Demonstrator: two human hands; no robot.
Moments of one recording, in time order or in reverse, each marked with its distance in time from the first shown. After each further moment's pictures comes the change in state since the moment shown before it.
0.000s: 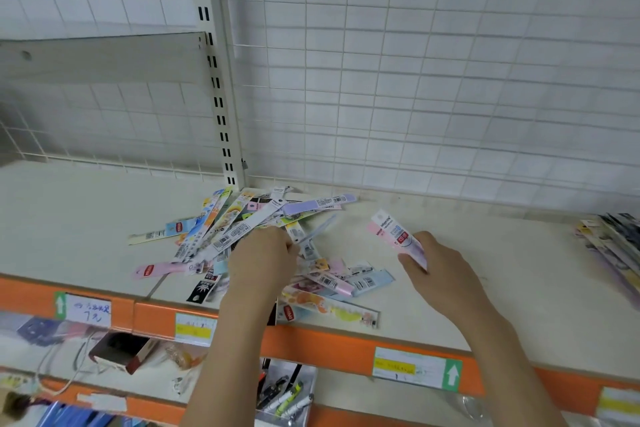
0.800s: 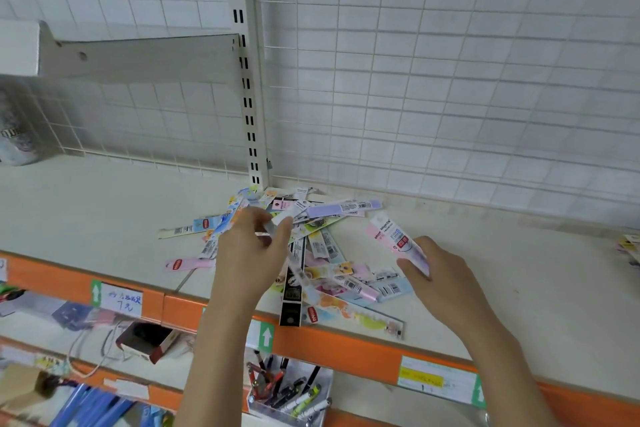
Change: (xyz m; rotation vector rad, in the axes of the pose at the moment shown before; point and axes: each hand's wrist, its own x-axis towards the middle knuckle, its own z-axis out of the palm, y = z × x) left_hand -0.019 -0.032 -0.025 -0.629 0.326 -0.099; right_hand 0.000 -0.028 0.014 0.118 -0.019 -0.045
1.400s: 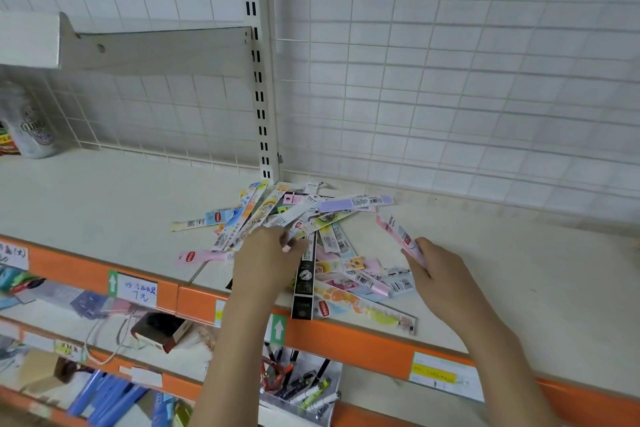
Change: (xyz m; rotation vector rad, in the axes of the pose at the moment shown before) left_hand 0.006 -0.022 0.016 0.292 -0.163 -0.077; right_hand 0.003 -0.011 0.010 0.021 -0.065 -0.061
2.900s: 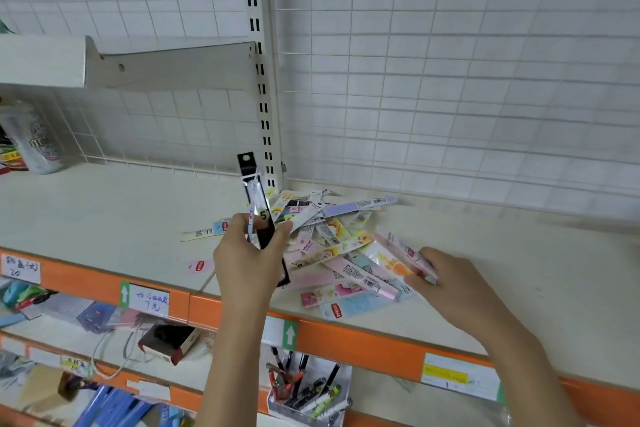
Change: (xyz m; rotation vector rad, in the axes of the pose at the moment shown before) left_hand -0.023 0.007 -0.034 -0.493 0.330 -0.053; right_hand -0.013 -0.008 -0.010 -0.028 -0.042 0.048
